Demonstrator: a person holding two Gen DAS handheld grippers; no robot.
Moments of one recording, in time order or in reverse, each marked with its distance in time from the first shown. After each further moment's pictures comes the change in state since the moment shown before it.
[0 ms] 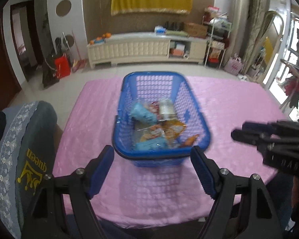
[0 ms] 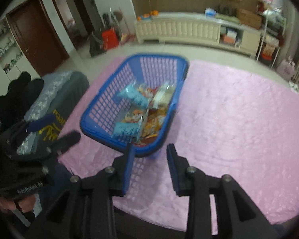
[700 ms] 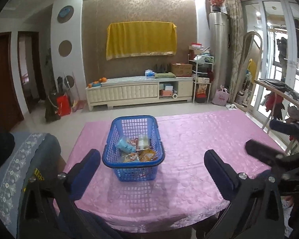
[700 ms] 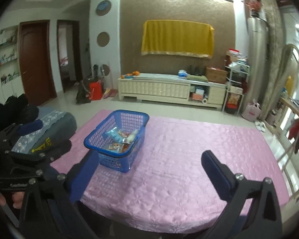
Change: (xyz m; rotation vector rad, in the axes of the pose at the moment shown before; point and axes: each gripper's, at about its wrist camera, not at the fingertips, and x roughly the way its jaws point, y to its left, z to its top) left arm -0.123 -0.066 -0.024 0.070 -0.307 -0.009; right arm -0.144 -0.004 -0.072 -0.039 -0.380 -0.191
